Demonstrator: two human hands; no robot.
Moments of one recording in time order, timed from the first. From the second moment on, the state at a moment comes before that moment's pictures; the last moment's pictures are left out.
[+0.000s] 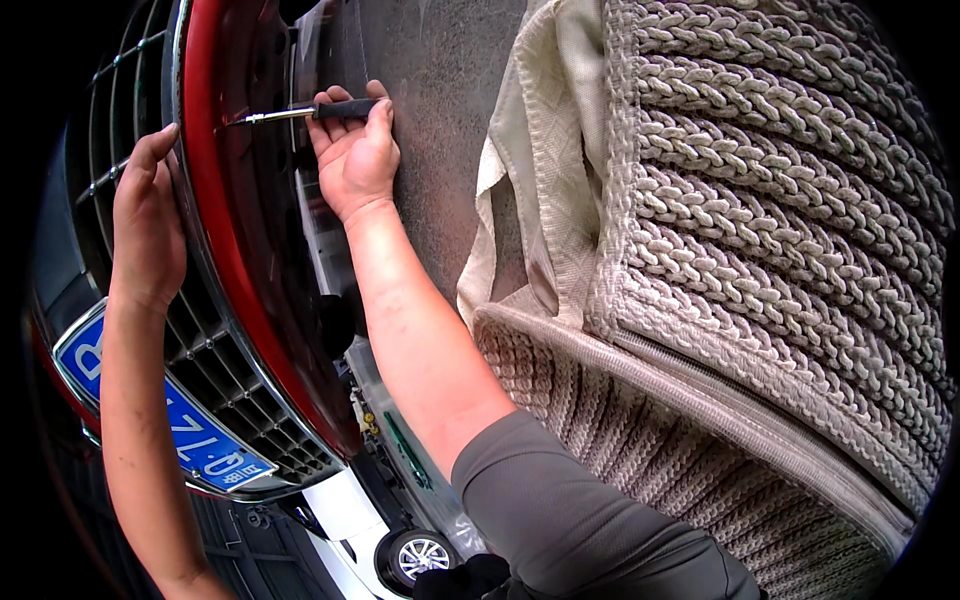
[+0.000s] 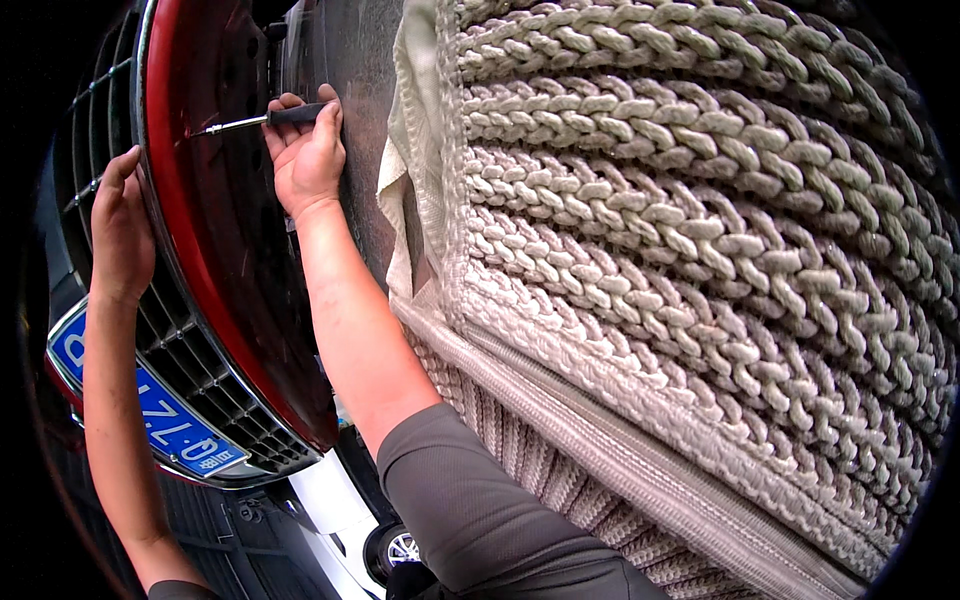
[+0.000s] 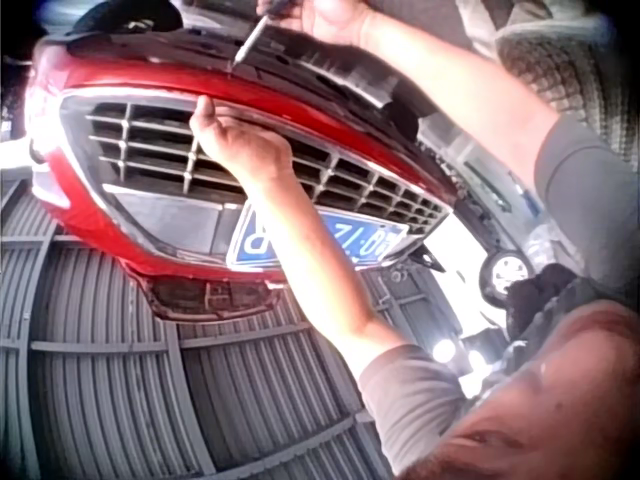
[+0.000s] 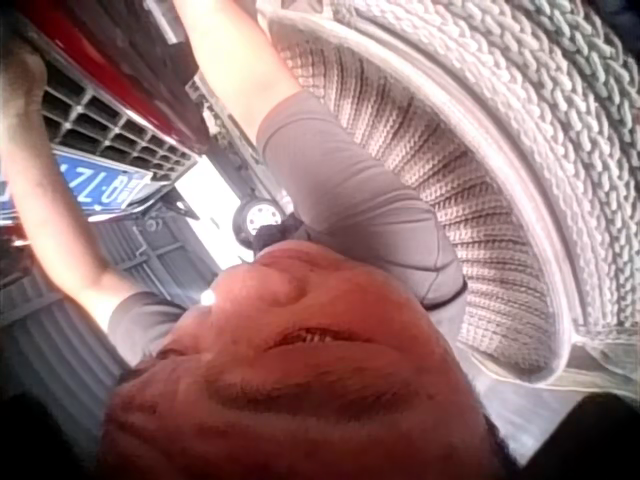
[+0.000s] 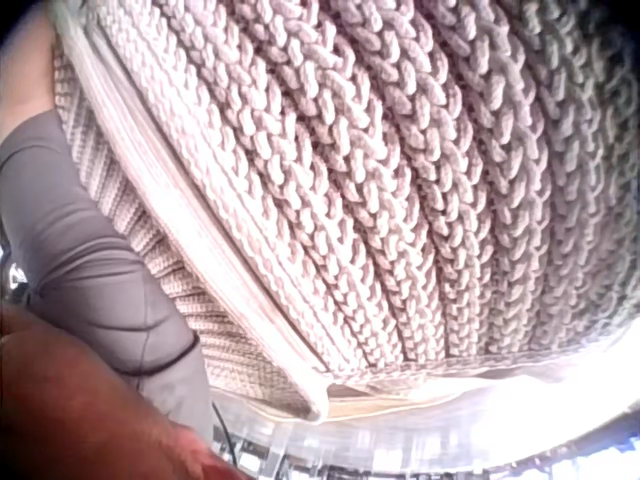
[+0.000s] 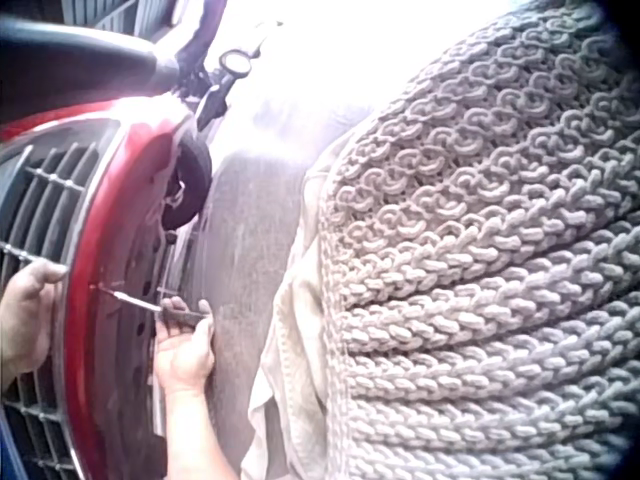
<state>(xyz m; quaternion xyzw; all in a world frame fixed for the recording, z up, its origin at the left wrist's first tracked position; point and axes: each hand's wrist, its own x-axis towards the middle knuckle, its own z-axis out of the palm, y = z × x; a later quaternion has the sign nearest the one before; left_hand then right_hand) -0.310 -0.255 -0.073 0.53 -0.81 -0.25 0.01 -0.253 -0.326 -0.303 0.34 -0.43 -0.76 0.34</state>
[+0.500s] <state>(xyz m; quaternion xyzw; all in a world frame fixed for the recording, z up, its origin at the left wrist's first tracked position) -0.310 -0.255 -0.063 0.49 -0.82 -0.31 -0.02 -0.258 -0.332 -0.308 0.35 -0.39 -0.77 0.36</state>
